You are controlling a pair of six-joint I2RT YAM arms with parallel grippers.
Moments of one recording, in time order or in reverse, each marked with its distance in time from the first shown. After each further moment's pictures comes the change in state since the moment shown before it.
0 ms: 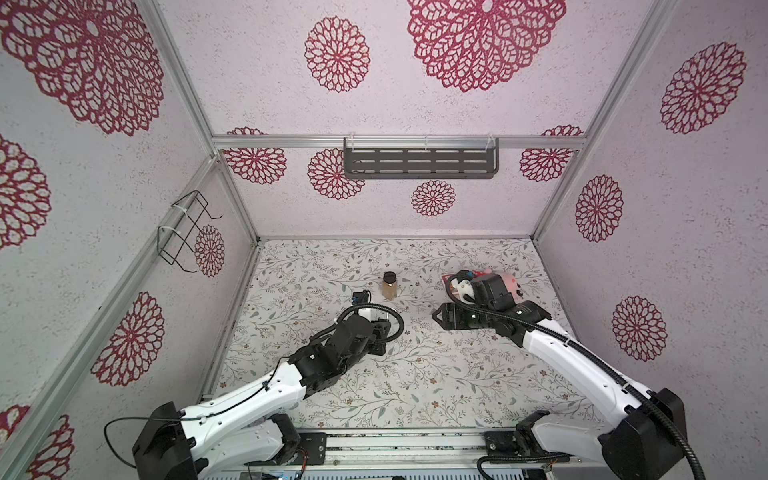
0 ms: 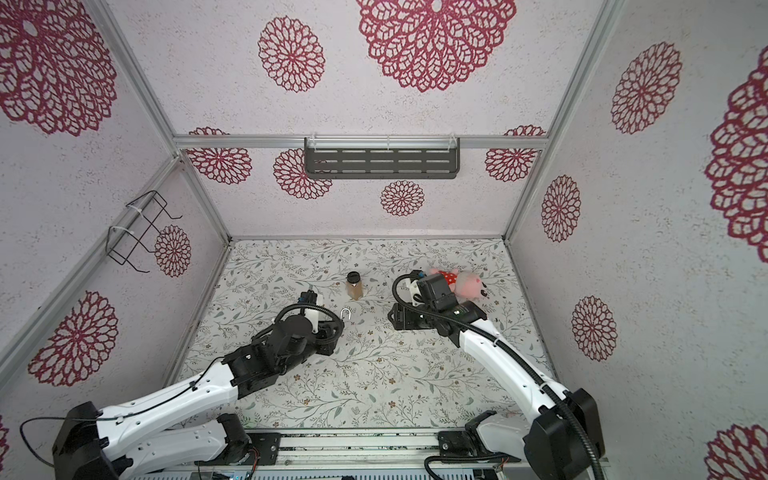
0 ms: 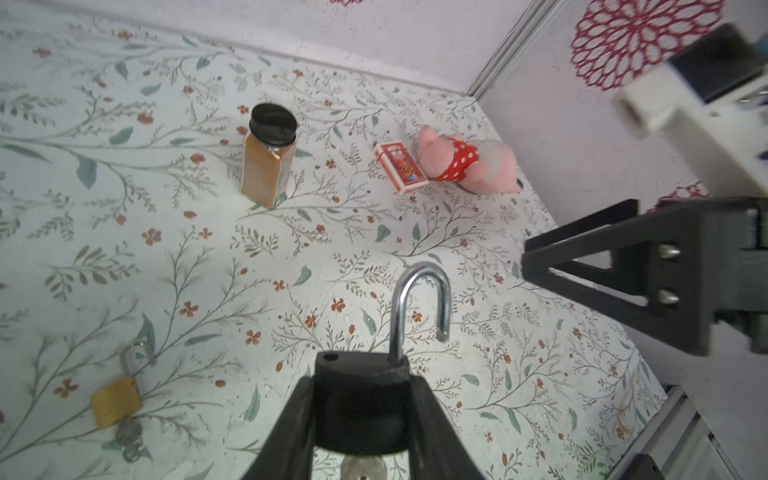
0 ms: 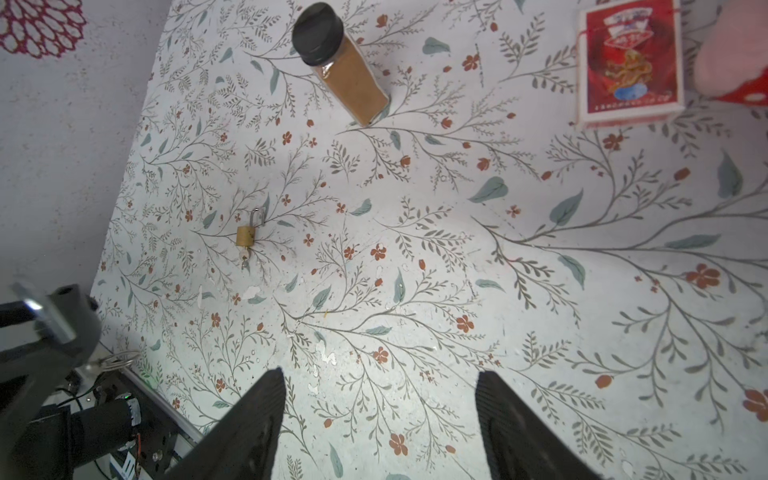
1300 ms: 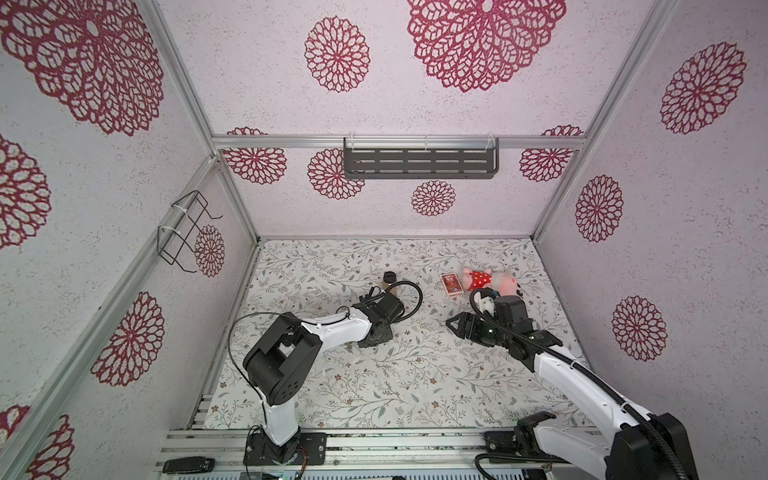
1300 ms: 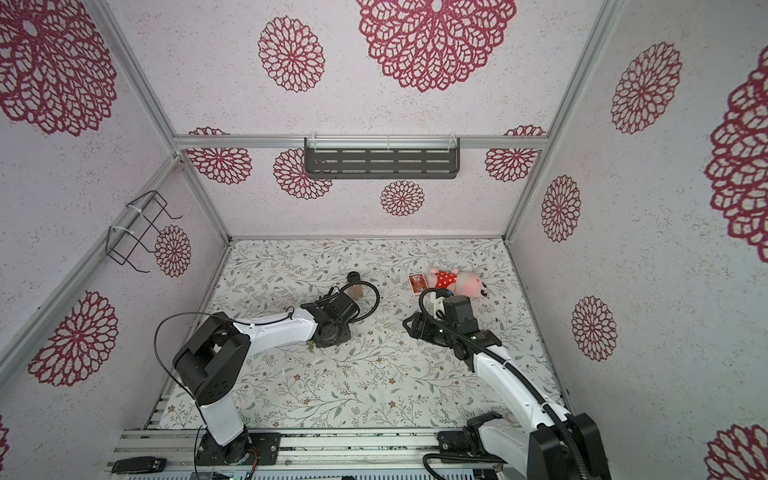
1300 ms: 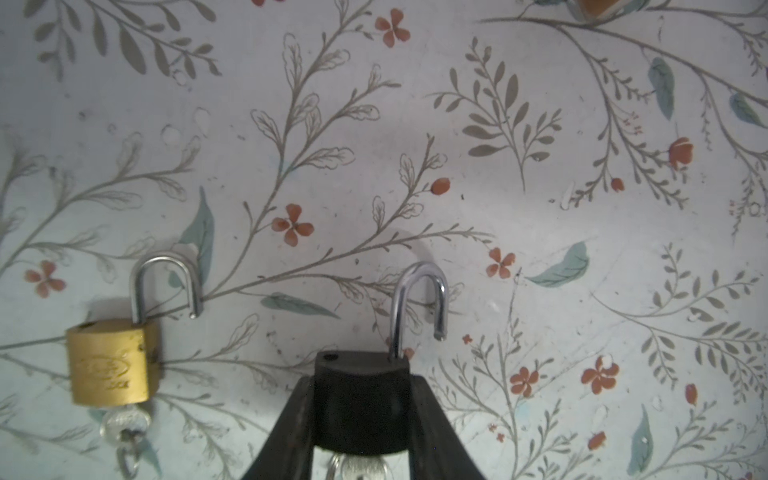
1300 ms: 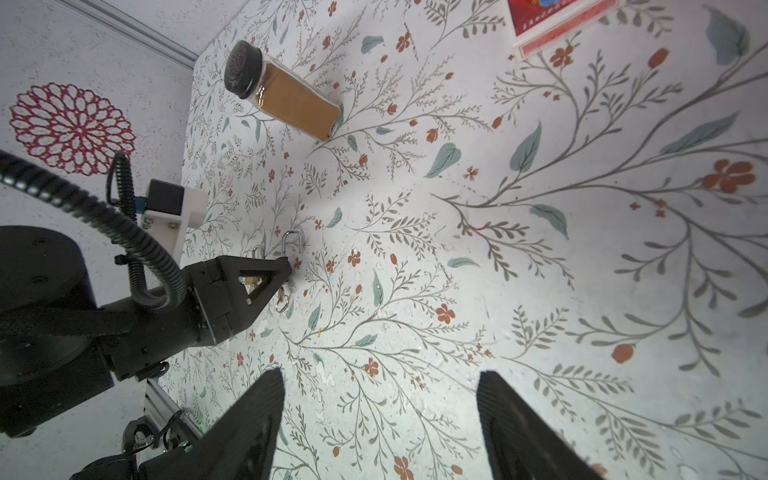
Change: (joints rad) left arm 0.165 0.712 0.392 -0.373 0.032 -0.290; right arm -0.167 -0.110 -0.309 0.275 -0.158 0.161
